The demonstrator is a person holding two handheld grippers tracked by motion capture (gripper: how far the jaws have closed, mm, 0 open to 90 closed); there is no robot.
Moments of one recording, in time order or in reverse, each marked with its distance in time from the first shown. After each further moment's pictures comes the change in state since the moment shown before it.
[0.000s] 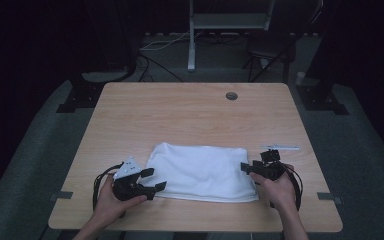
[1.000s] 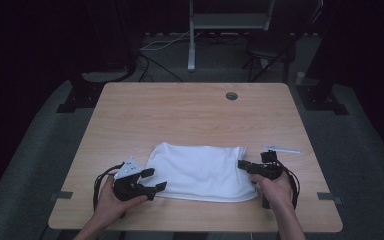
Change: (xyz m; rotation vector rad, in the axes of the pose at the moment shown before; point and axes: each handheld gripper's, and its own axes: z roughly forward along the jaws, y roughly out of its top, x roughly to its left) left arm 0.000 -0.001 0.002 0.001 0.000 -0.002; right arm 0.005 -0.002 0.002 -0.094 0.199 0.094
